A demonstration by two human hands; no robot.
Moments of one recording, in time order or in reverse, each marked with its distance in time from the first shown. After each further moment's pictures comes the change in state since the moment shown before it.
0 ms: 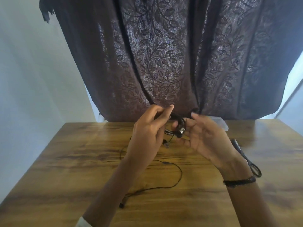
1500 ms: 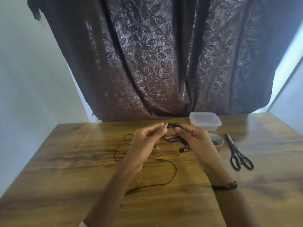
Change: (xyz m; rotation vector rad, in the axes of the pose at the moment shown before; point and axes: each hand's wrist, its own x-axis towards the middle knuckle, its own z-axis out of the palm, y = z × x) left_hand -0.021 -0.001 0.030 -0.761 -0.286 -0.846; right_hand -0.005 0.040 -0.021 -0.266 0.455 -0.136
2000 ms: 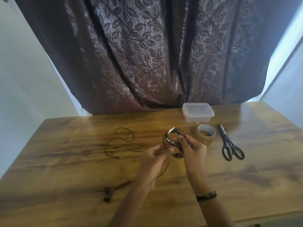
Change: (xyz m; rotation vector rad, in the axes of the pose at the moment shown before) left_hand -0.019 -0.053 0.061 -0.285 0.005 -0.335; right_hand -0.010 0.069 -0.014 -0.023 0.452 0.039
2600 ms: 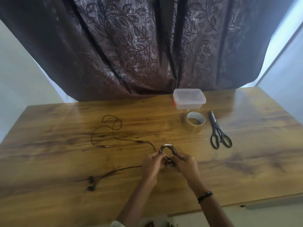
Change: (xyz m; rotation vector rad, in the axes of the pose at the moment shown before) left_hand 0.047 -0.099 0.044 0.029 0.280 -0.309; right_hand 0.022 0.095 -0.074 -0.389 -0.225 0.390
